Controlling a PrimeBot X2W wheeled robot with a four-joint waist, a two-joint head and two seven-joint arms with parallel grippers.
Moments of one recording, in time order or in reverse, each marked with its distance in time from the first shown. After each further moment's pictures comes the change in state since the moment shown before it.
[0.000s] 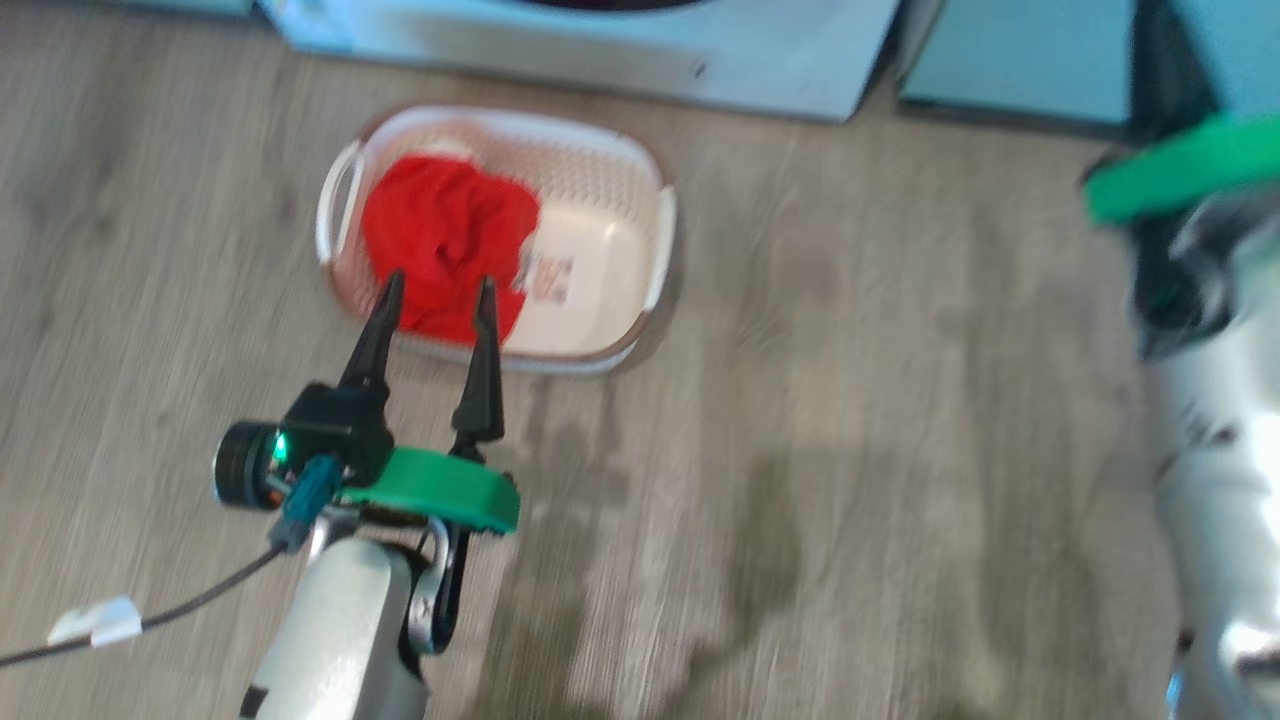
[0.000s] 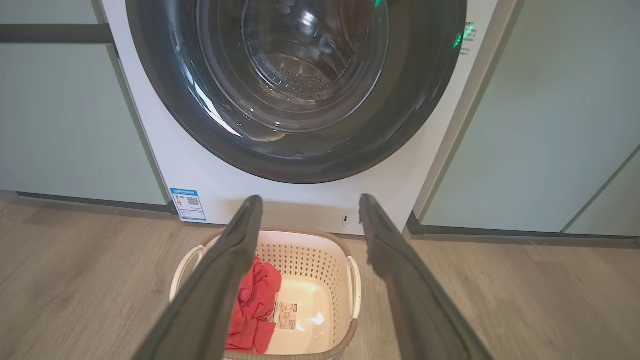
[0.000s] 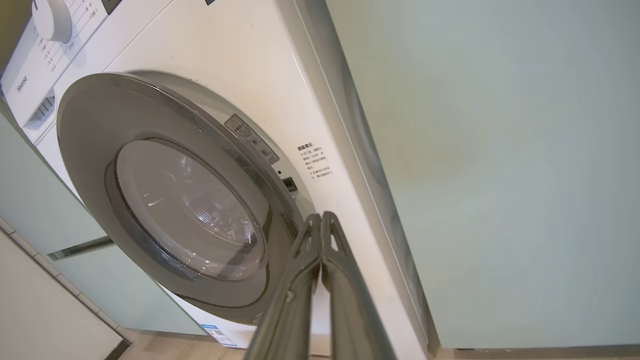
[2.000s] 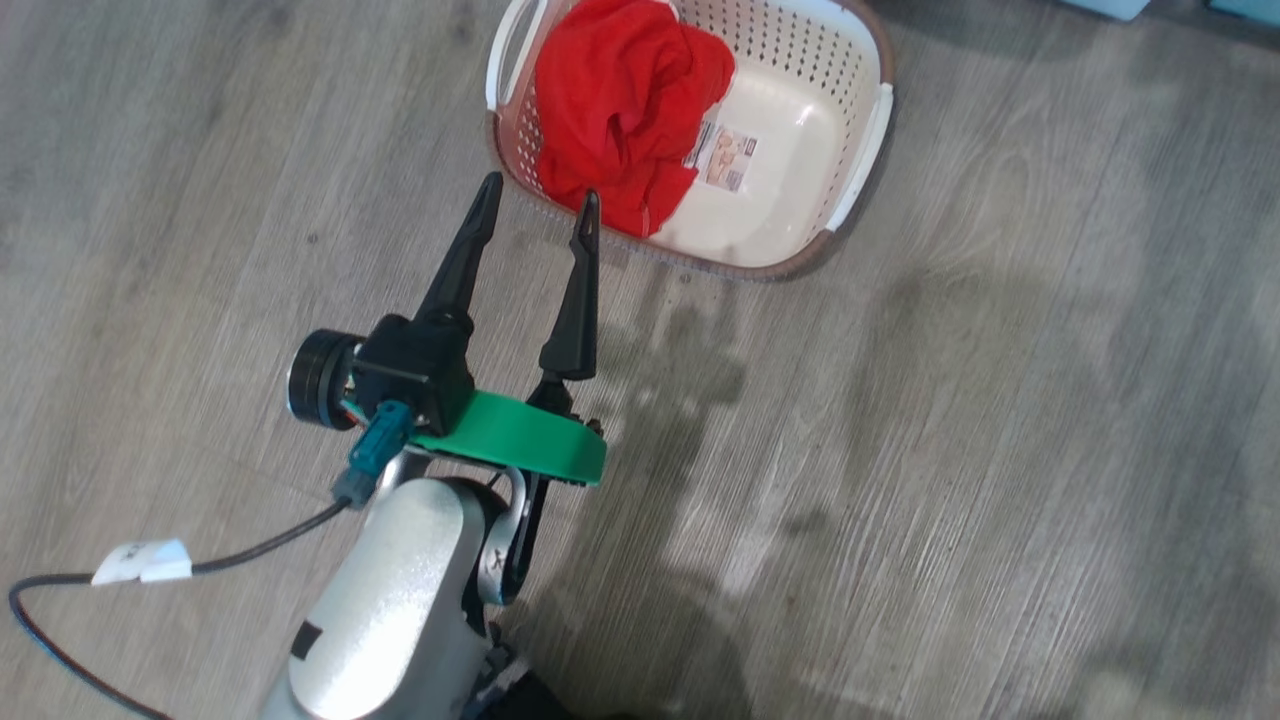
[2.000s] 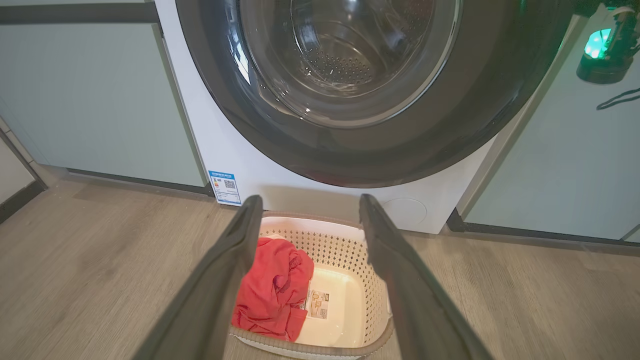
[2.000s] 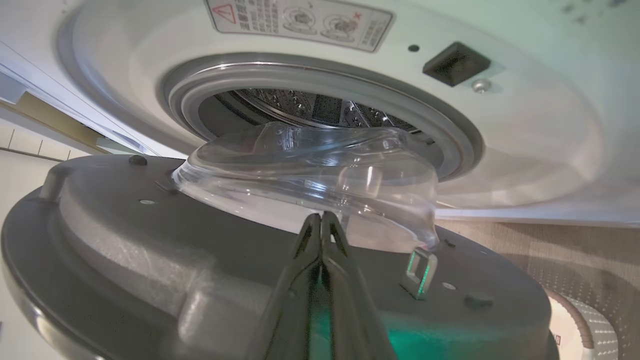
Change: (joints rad) left arm -0.144 -0.006 -0.166 -0.052 -0.073 0.059 -0.003; right arm -0.745 -0.119 -0.131 0.501 0.545 -0.001 0.842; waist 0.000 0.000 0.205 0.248
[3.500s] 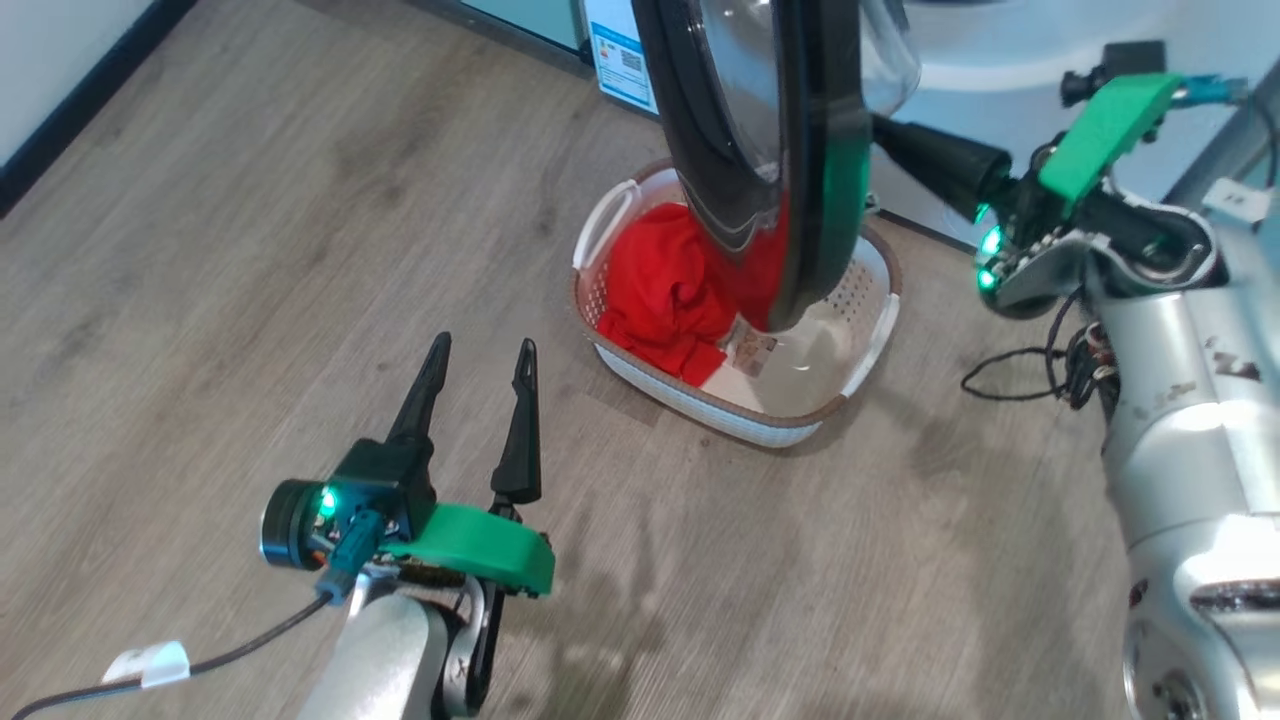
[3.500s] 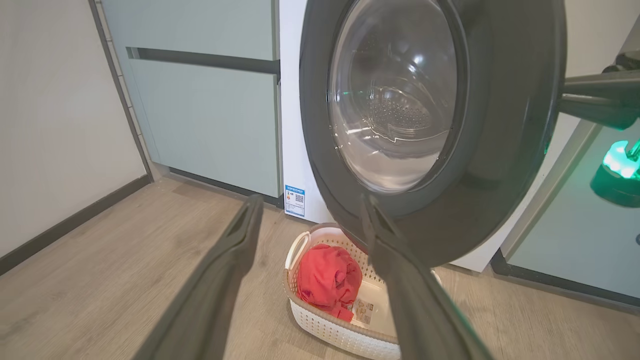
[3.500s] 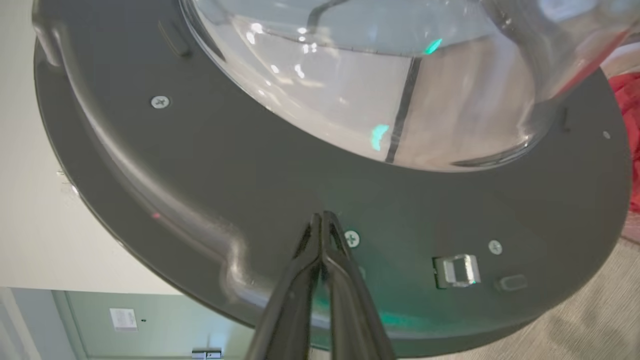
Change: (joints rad) left arm 0.220 0.003 0.092 0.043 0.046 -0.015 0.000; right arm 0.578 0.194 0.083 -0.166 0.239 0.000 0.160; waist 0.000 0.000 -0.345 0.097
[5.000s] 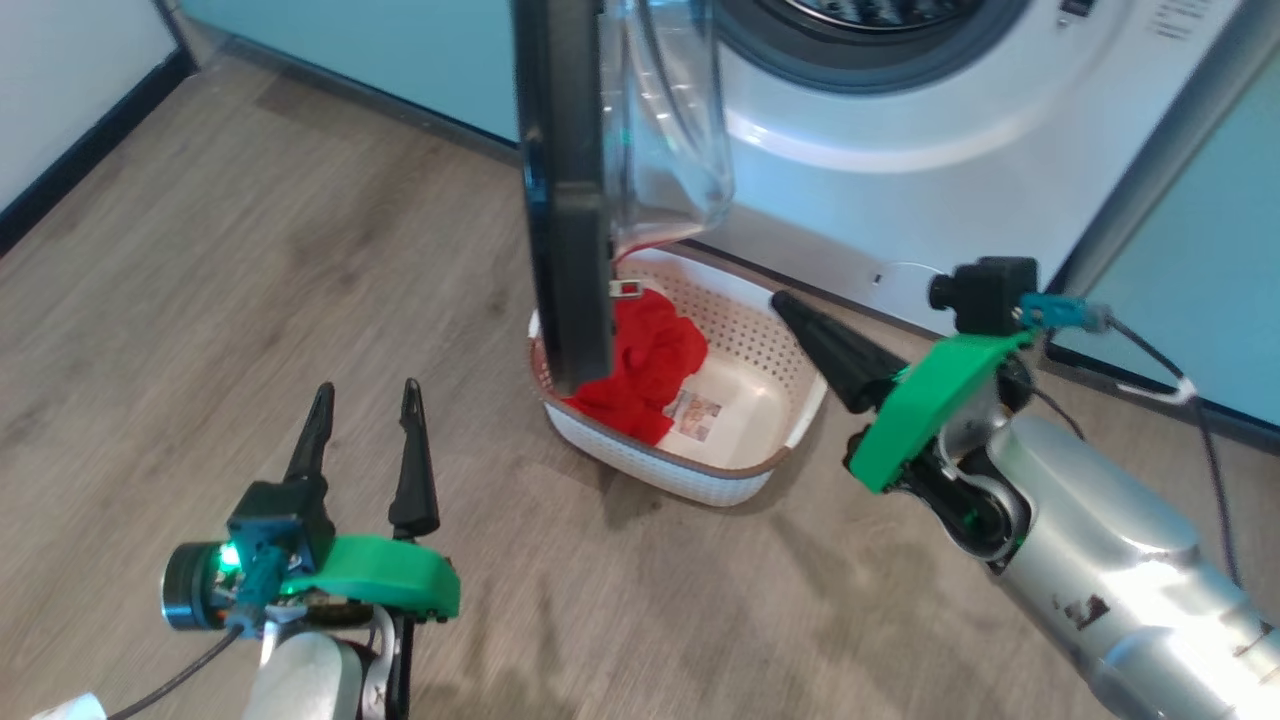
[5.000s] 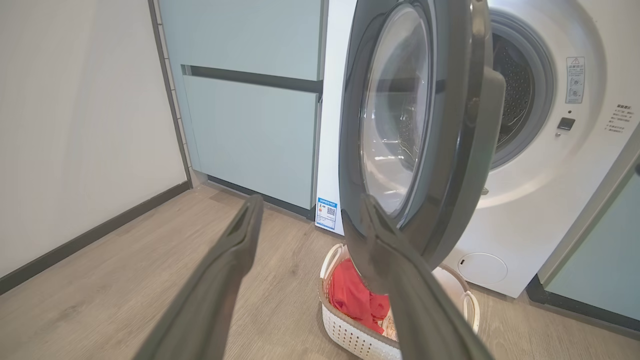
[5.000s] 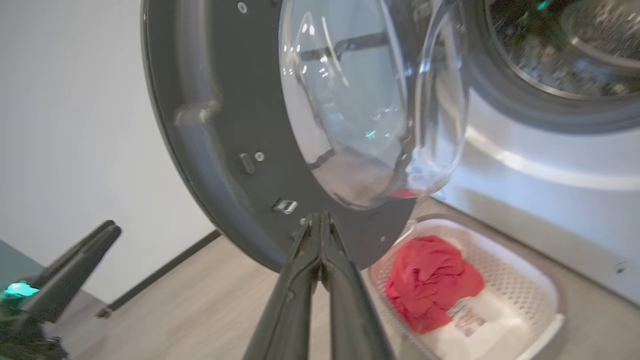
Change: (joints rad) left arm 0.089 0.002 0.198 0.022 0.060 -0.035 0.000; right arm 0.284 -0.225 0.848 -0.354 -0.210 0.000 -0.872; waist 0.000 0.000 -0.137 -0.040
